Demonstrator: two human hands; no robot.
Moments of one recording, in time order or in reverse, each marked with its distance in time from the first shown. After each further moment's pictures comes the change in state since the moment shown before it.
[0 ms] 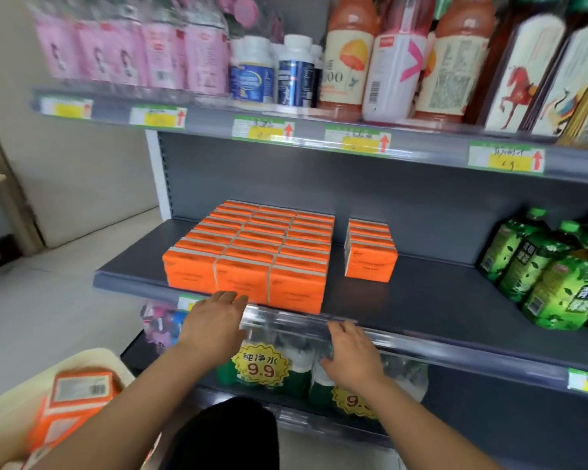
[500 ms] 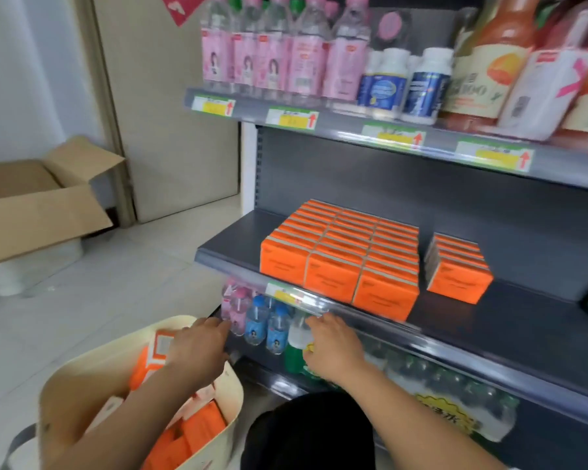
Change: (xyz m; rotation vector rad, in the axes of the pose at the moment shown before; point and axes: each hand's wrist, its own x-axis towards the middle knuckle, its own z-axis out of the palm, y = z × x) left_hand -0.095 -0.142 0.058 0.017 -0.089 -0.307; right_hand 0.004 -0.167 0.023 -0.096 -0.008 -0.316
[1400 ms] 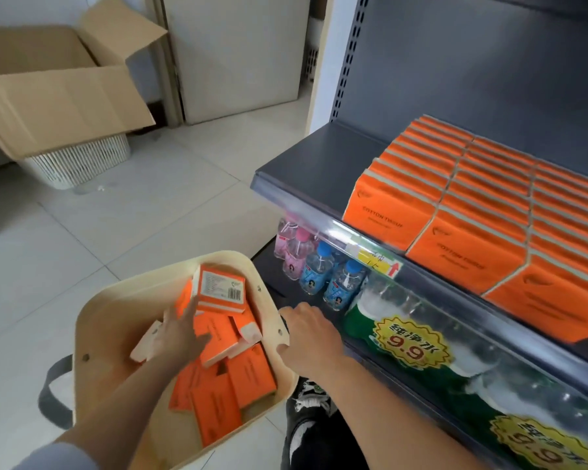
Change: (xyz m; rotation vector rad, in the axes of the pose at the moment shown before) left_hand 0.043 -0.141 0.204 -0.522 -0.219 -0.613; right_hand 0.097 -0.106 0.125 0.064 -0.324 -0.228
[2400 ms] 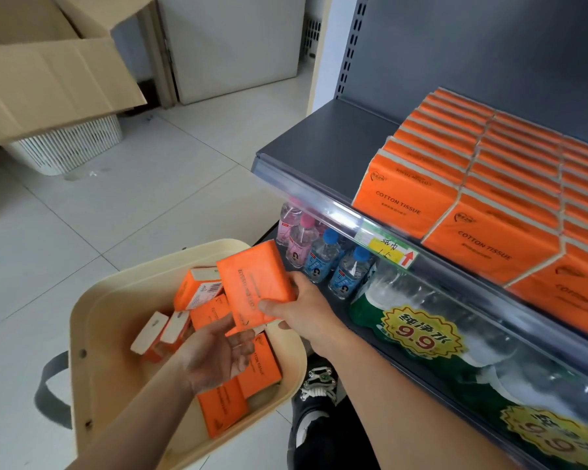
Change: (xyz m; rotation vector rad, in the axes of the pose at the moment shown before) left_hand -0.052 0.047 -0.007 -1.606 -0.832 -0.427; right_hand 0.031 -0.009 -0.005 1.158 -0.040 0.230
